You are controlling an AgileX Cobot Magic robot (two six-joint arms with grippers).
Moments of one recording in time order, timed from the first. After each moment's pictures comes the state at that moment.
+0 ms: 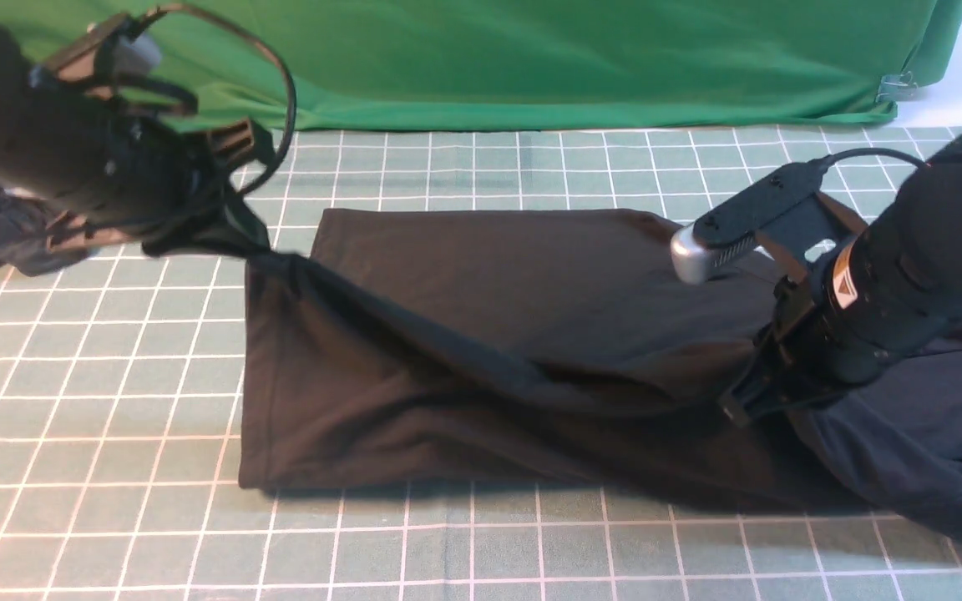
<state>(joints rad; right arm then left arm) 0.55 1.55 -1.08 -0.09 0.86 0.02 -0.02 1.58 -1.27 -0.45 0.89 -0.06</state>
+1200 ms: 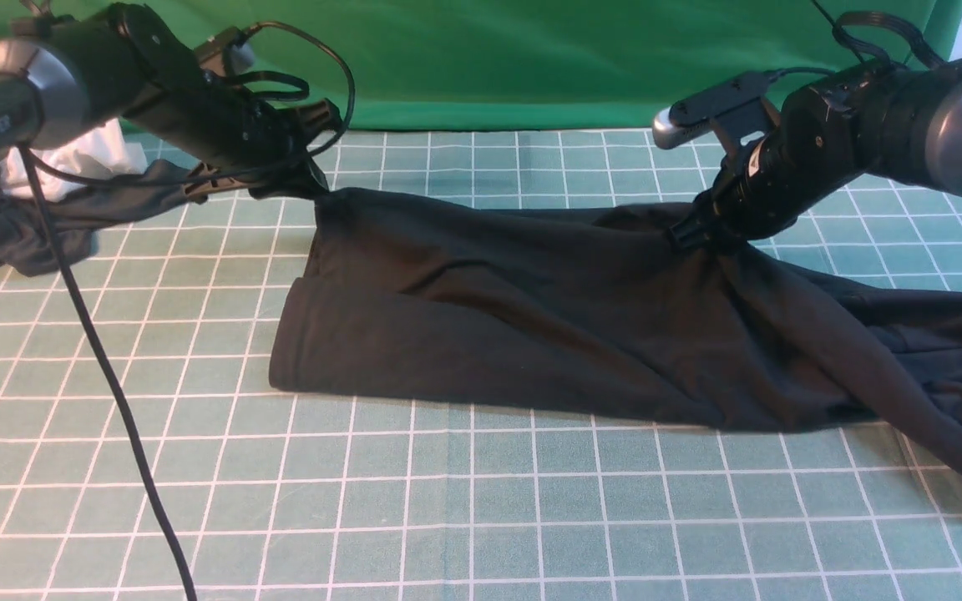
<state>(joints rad) 0.32 2.09 -1.54 -0.09 0.53 -0.06 0.01 2.21 -1.78 -0.49 0.70 -0.03</state>
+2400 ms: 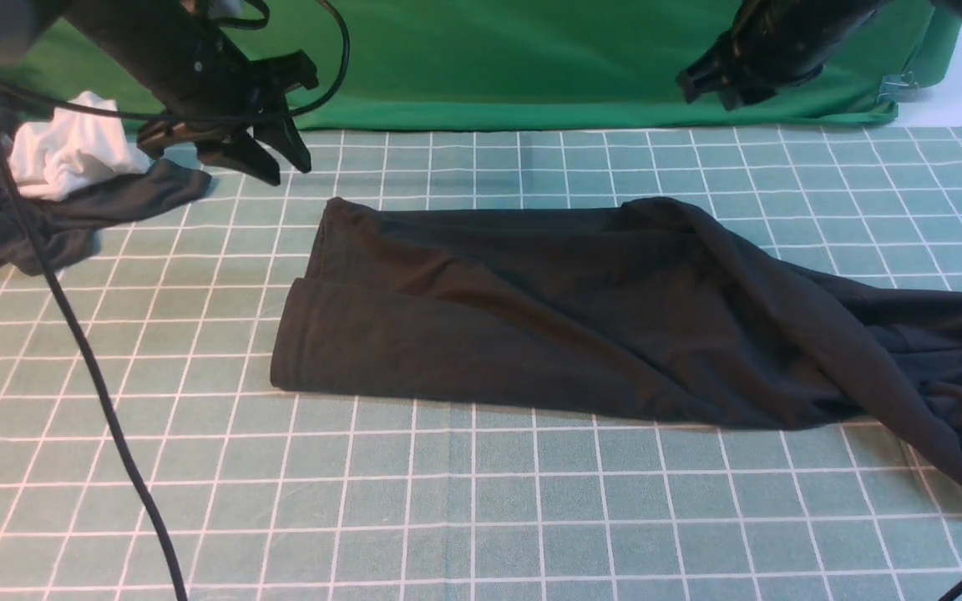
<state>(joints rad) 0.32 2.09 -2.04 -0.06 1.04 -0.11 0.03 2.18 -2.03 -0.40 1.21 -0.05</state>
